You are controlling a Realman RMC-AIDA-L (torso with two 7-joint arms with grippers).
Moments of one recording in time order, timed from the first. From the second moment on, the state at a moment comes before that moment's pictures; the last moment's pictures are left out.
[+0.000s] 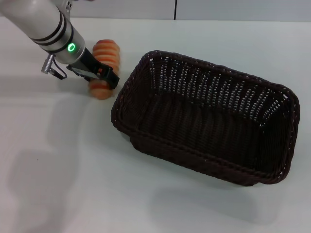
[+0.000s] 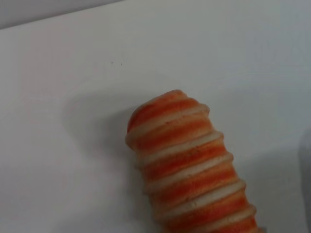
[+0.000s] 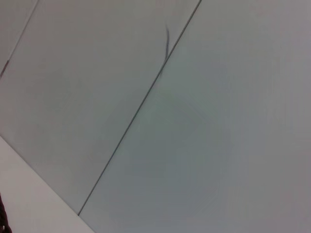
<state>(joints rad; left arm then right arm) -1.04 -2.05 1.03 0.57 2.89 1.10 -2.80 -0.09 2.08 2.19 1.53 -1.50 1.14 -2.00</state>
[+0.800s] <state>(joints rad) -0.85 -2.07 1.12 0.94 2.83 1.14 -2.79 -0.09 2.08 2.18 1.53 -1.50 1.14 -2.00</state>
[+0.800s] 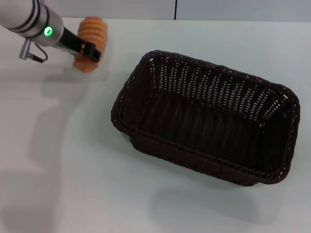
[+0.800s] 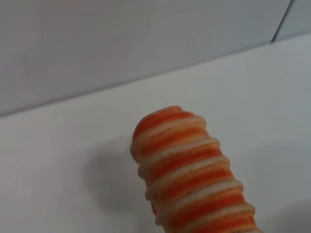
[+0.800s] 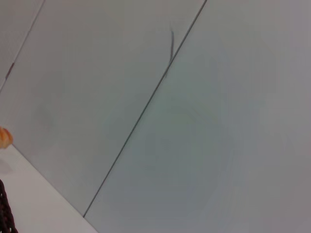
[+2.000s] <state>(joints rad) -0.43 -2.07 1.67 1.68 2.20 1.26 -2.77 -0.03 2.08 2.17 1.53 -1.51 1.13 -2.00</state>
